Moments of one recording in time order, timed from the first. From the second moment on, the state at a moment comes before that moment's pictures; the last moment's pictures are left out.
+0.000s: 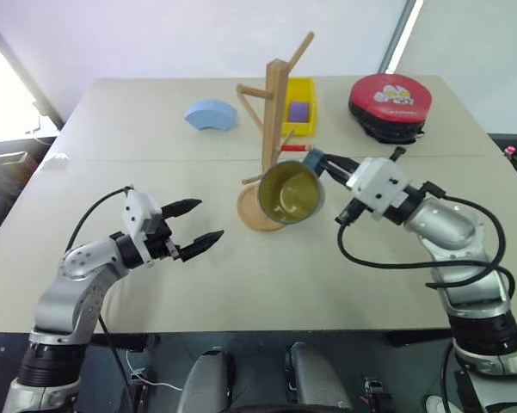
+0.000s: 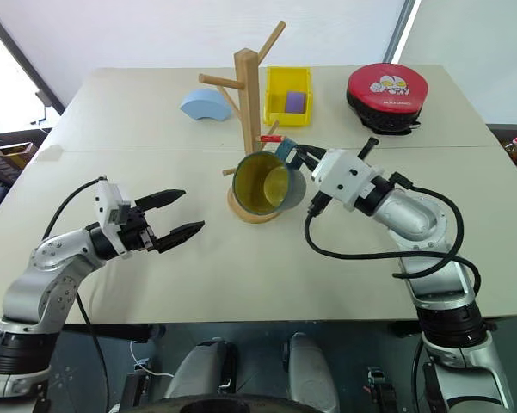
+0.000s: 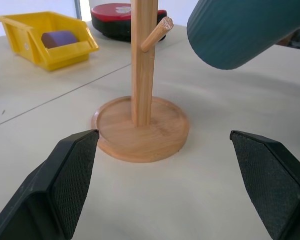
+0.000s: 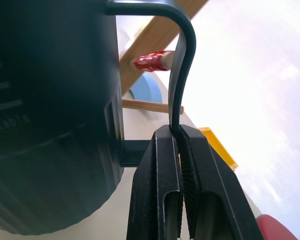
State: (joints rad) left arm -0.14 0.59 0.11 -0.25 -0.54 0.33 -0.88; right arm -0.36 -0.62 -0.01 -0.38 -0.01 0.13 0.62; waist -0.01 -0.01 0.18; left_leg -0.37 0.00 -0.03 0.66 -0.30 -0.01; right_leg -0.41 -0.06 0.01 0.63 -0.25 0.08
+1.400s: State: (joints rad) left arm -0.22 0.60 0.17 -0.38 -0.72 0.48 -0.78; right arm -0.46 -0.68 -0.07 -0.27 0.02 0.24 0.69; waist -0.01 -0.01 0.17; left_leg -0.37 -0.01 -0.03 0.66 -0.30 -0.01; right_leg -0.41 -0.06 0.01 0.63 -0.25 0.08
